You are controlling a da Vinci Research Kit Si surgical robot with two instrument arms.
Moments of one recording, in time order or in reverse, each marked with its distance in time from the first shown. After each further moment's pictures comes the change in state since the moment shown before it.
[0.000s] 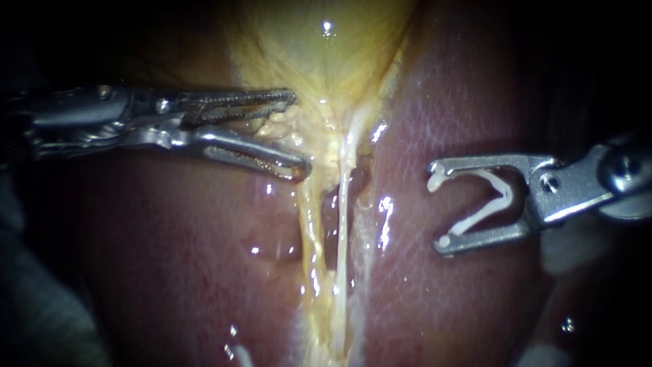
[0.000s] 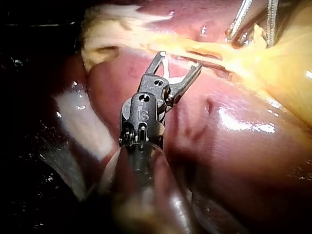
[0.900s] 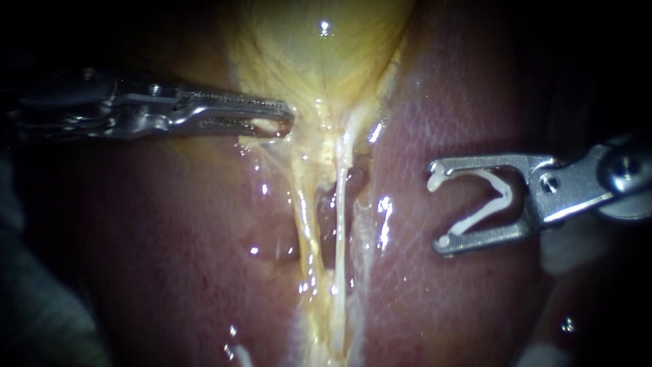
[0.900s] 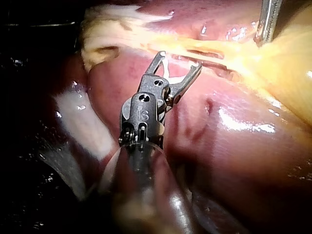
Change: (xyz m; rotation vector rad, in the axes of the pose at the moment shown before) right arm 0.000 0.000 0.000 0.000 0.000 0.000; left arm 0.000 -0.001 -0.002 0.033 -0.066 -0.136
